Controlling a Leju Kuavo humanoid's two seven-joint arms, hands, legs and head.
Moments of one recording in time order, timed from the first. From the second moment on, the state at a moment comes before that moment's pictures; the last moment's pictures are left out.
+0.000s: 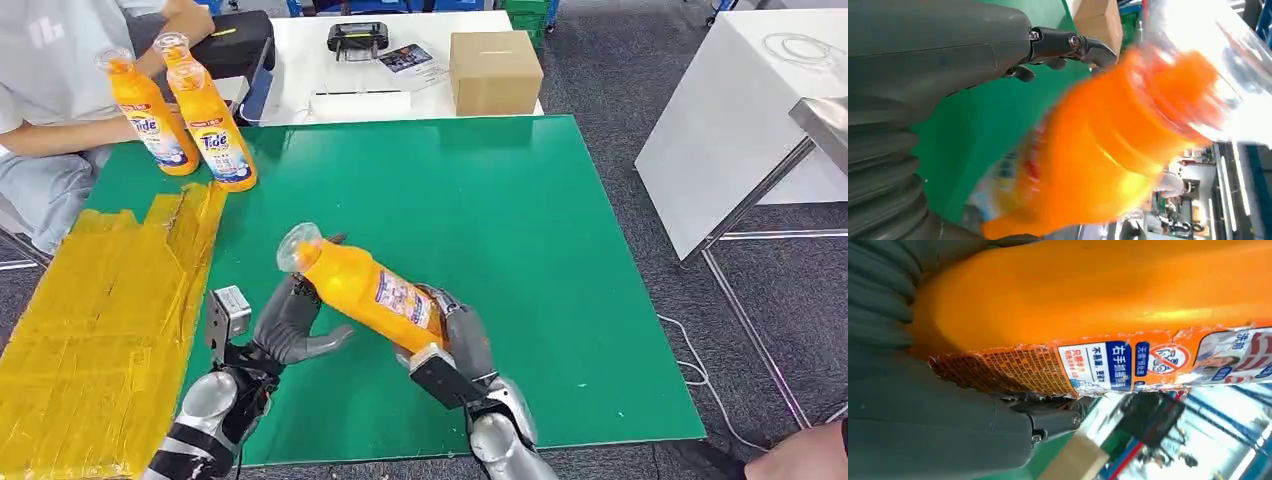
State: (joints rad) left arm -0.20 -0.07 -0.28 -1.34 0.08 -0.34 -0.42; right arm -0.13 0.21 0.35 -1.12 0.57 -0.28 -0.42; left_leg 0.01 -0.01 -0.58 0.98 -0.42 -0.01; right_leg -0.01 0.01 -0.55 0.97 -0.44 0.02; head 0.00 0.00
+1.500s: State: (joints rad) left arm -0.25 -0.09 -0.34 -1.25 0.05 -0.32 -0.46; right arm -0.17 0.22 0.43 -0.98 0.57 -0.28 -0.42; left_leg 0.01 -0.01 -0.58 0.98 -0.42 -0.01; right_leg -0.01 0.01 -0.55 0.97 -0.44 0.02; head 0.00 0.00
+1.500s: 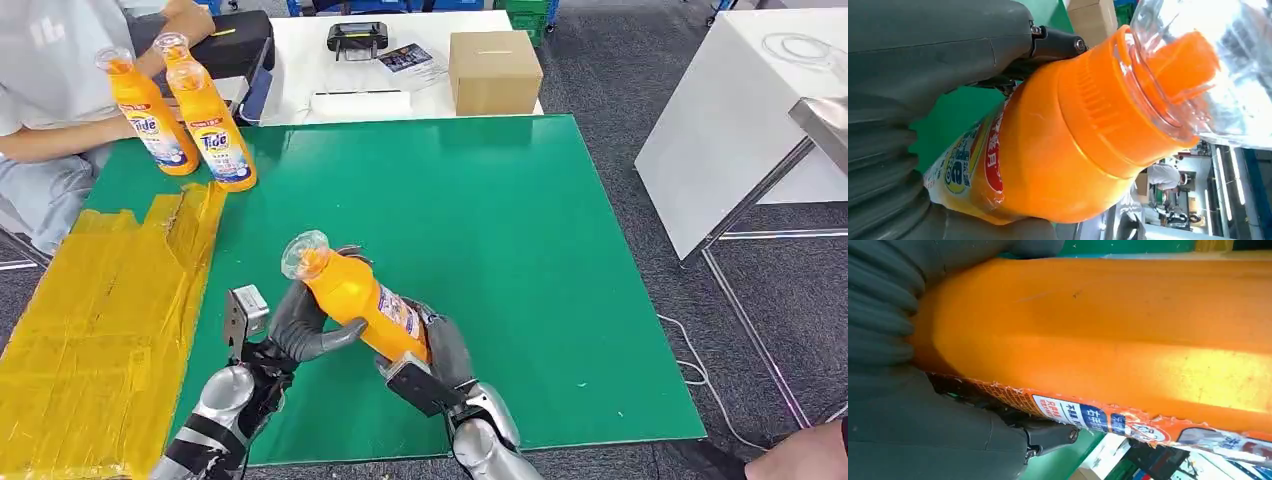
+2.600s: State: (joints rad) left arm -0.27 0.03 -0.24 -1.12 -1.39 0.68 -0.07; right arm -0.02 0.22 0.42 -1.36 0.28 -0.31 -0.57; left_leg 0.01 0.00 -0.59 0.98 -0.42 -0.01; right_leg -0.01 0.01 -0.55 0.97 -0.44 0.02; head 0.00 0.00
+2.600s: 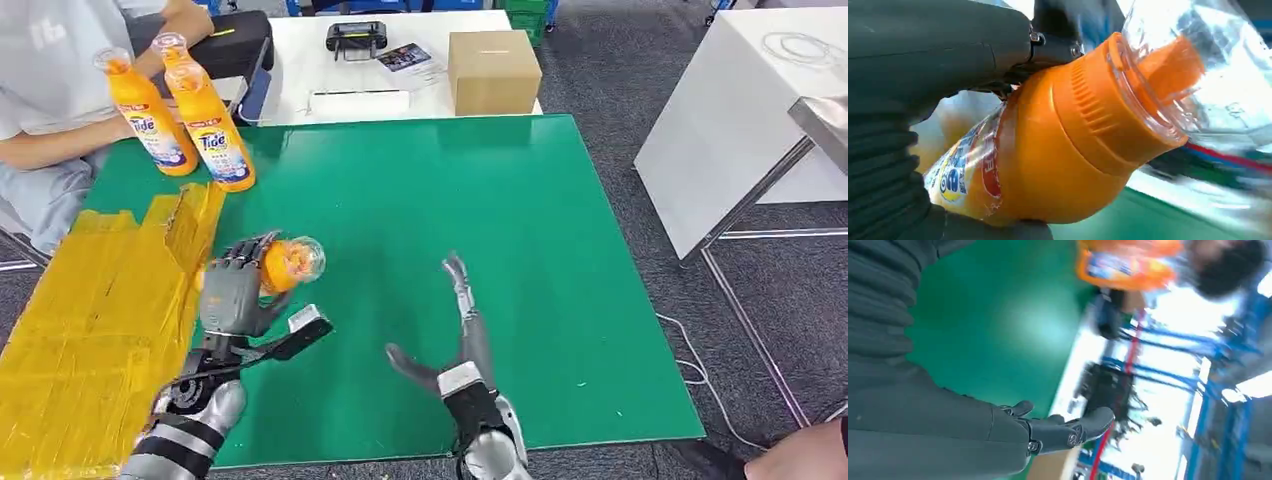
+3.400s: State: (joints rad) left arm -0.41 0.39 -0.38 -0.64 -1.48 0.70 0.09; right arm -0.01 0.16 0.41 -1.51 0.18 -0.30 -0.60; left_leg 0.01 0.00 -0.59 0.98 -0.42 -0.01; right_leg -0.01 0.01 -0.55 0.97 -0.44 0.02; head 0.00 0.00
